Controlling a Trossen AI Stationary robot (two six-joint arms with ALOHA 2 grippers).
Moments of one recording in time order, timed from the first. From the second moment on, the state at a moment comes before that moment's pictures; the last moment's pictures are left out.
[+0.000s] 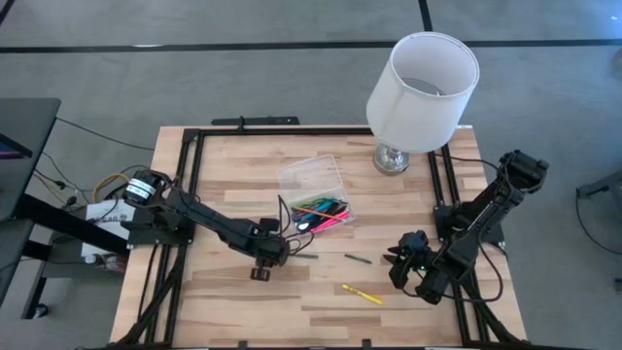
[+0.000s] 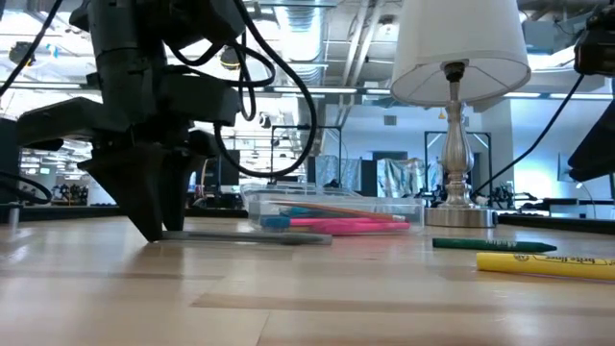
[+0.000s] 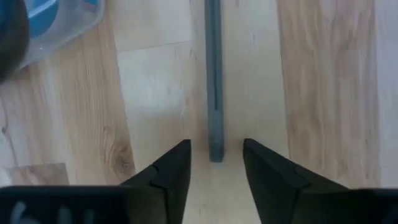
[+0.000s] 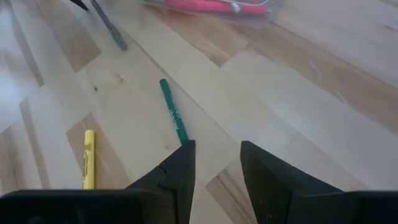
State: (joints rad) left arm -0.32 1.75 0.96 -0.51 -0.12 -0.18; right arm 0.92 1.37 0.61 -0.56 0.76 1.56
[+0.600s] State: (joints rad) left arm -0.27 1.78 0.97 -0.25 -0.12 -0.16; right arm 0.92 1.37 0.61 -0.59 0.76 1.53
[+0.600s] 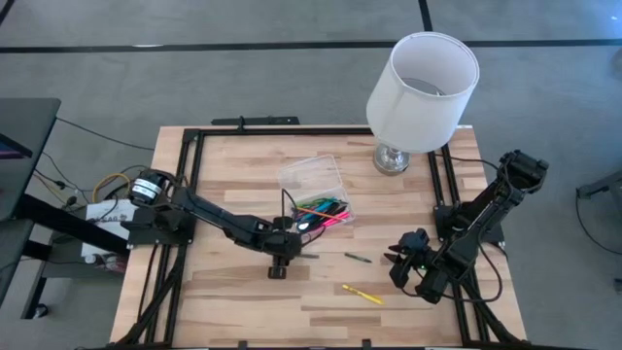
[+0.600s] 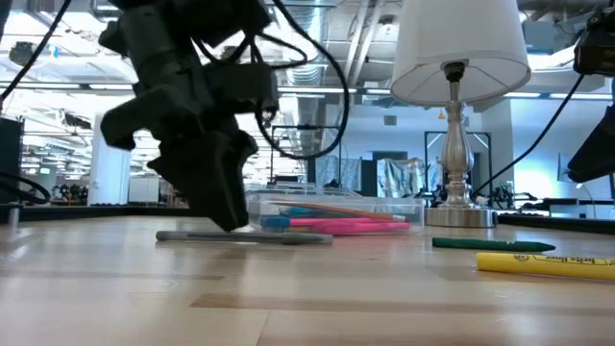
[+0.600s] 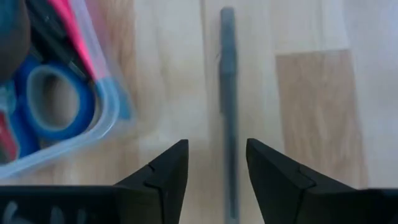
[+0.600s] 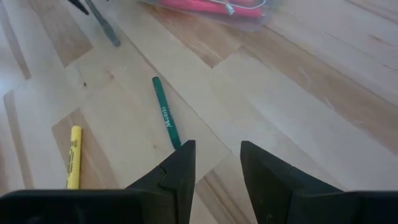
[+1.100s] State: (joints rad) left arm -0.27 1.86 0.97 -0.17 -0.08 -0.14; right arm 0.91 1.37 0.61 -0.57 0.76 1.54
